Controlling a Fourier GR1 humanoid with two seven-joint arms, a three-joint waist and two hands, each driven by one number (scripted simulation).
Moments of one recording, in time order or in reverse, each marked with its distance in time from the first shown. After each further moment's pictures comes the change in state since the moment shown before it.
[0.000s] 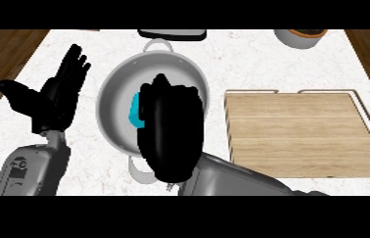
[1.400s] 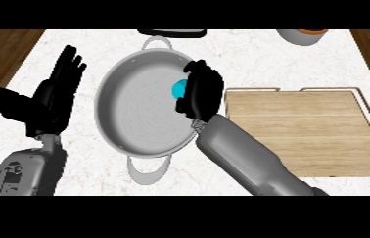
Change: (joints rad) left arm 0.025 -0.001 0.018 -0.028 0.008 -0.016 -0.030; right arm 0.010 0.002 -0.125 0.535 -0.132 -0.228 -0.092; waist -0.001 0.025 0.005
